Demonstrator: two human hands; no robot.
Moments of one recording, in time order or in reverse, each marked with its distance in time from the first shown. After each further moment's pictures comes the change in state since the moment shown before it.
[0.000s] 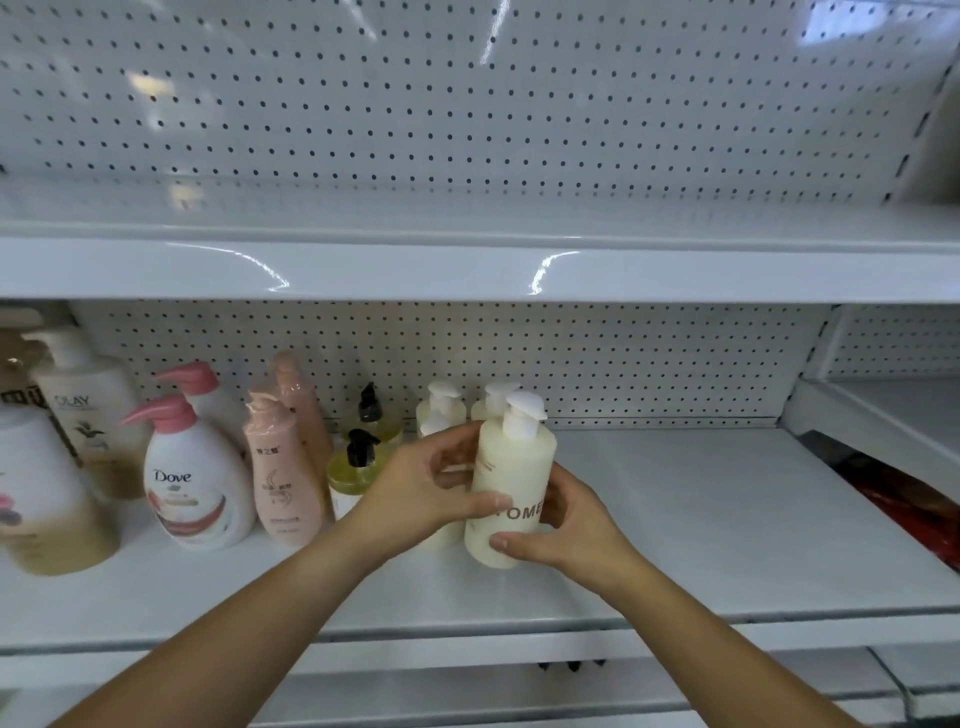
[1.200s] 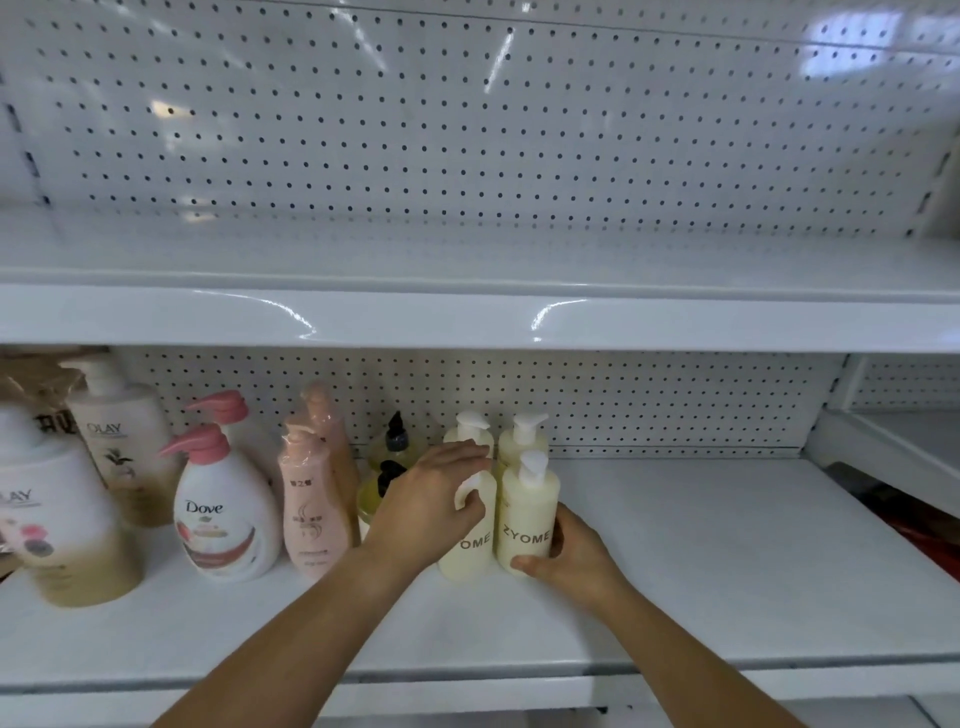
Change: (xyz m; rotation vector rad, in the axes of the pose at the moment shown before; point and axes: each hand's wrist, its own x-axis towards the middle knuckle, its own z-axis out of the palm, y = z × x) left_hand 0.031 -0.050 -0.037 0.881 0.200 0.245; right_hand 0.055 0.073 0.016 -0.275 0.081 0.214
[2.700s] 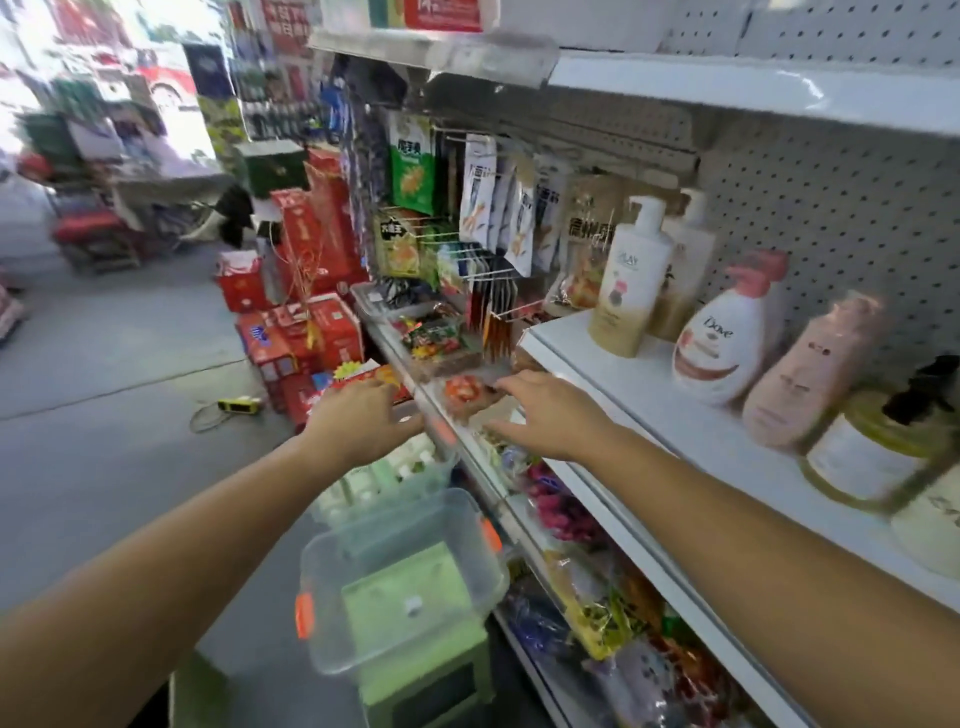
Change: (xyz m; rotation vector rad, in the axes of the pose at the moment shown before) left_hand -0.441 -0.007 -0.238 0.740 -0.122 -1.325; right_hand -0.173 -0.228 0.318 -0.746 -0.807 -1.153
